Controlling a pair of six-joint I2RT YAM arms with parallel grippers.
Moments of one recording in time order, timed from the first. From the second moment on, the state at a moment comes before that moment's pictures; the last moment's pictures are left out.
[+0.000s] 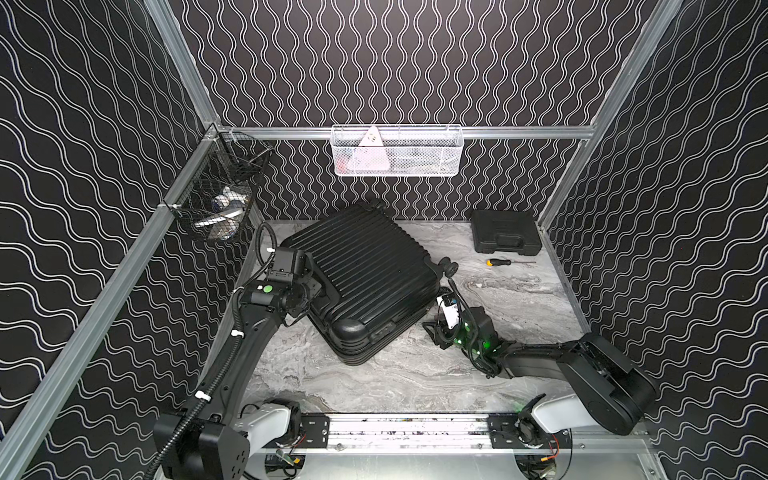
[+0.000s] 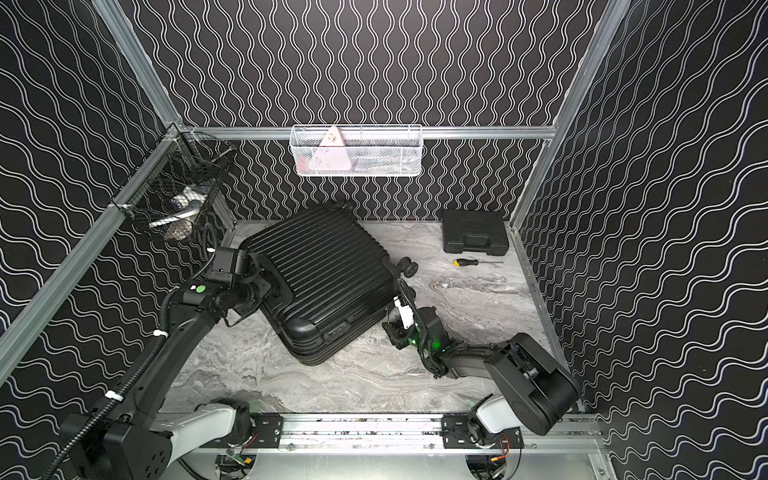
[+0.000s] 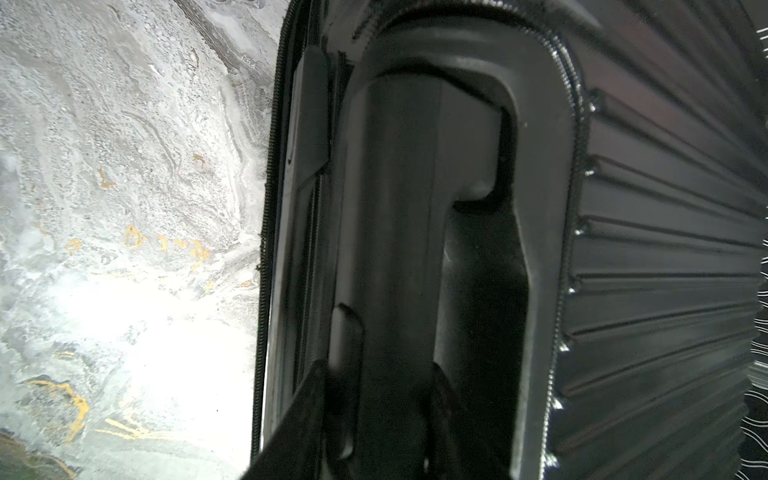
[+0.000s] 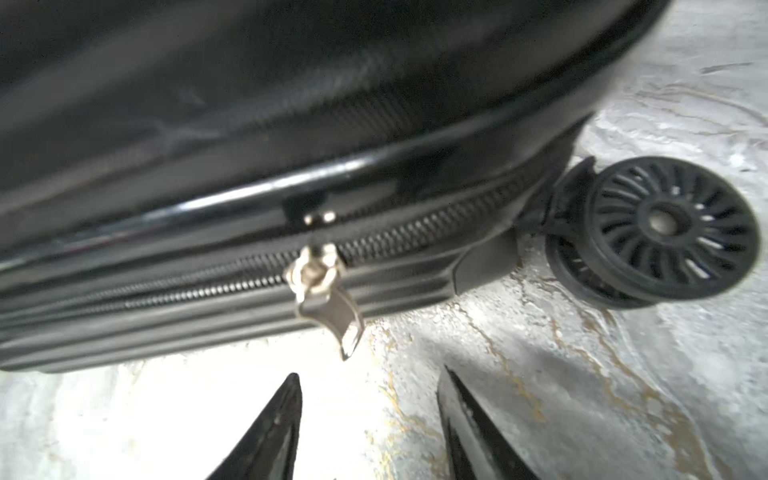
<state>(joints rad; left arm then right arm) -0.09 1.15 1.10 -0.90 -0.06 -1.05 0.63 1.46 0.34 0.61 -0.12 0.24</state>
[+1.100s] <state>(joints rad) -0.09 1.14 1.10 -0.89 -0.05 -1.06 0.63 1.50 0.40 0.67 -0.08 0.10</state>
